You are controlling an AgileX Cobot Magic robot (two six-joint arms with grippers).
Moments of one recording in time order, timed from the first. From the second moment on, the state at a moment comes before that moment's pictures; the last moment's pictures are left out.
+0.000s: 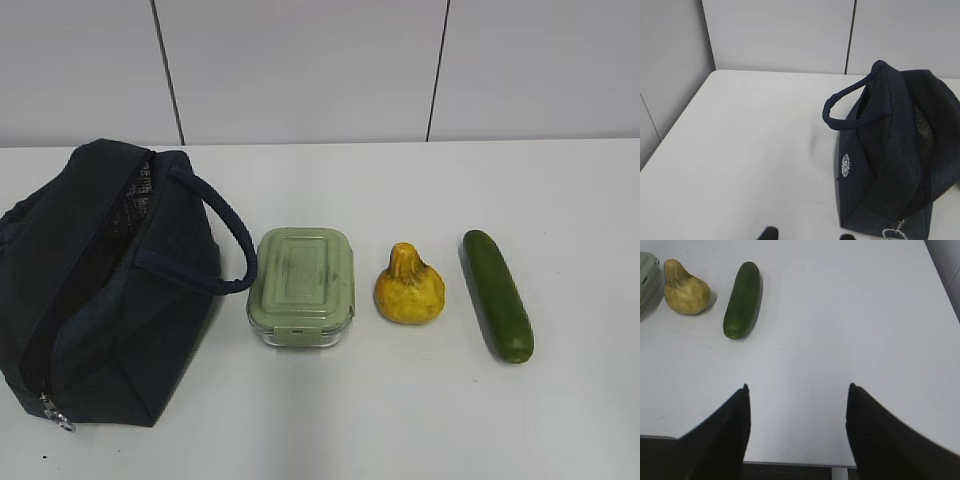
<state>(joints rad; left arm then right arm) 0.00 -0.02 -0.52 0.05 1.11 0.00 0.02 -0.02 -0.50 -0.04 1.16 -0.05</state>
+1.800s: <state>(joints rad) -0.27 0.69 -0.85 -0.13 1.00 0.00 0.02 0.56 -0.65 0.12 0.84 -0.13</state>
